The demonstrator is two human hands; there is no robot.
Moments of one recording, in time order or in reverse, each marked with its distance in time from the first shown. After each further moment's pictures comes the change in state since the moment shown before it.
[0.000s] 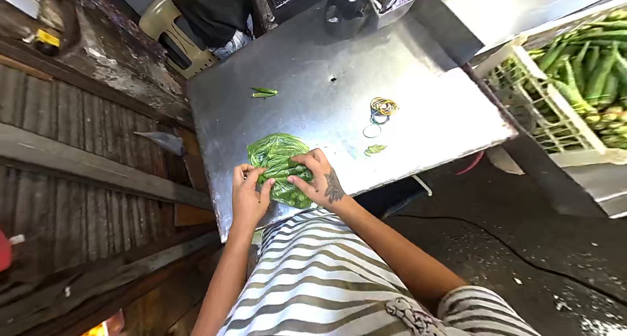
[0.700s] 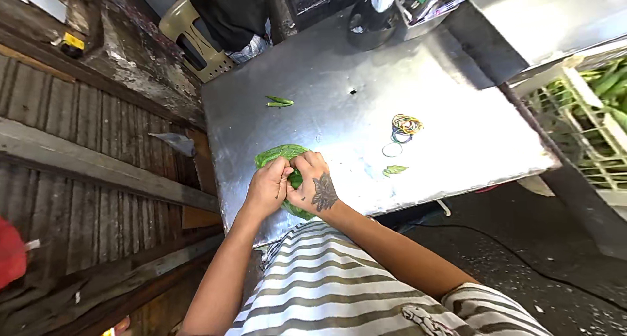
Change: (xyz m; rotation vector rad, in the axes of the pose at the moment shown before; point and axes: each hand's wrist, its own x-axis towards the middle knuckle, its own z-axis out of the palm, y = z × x) left_hand 0.075 0.027 -0.009 -0.111 -0.177 0.280; right_hand 0.058 -0.047 0.026 -0.204 0.079 -0.001
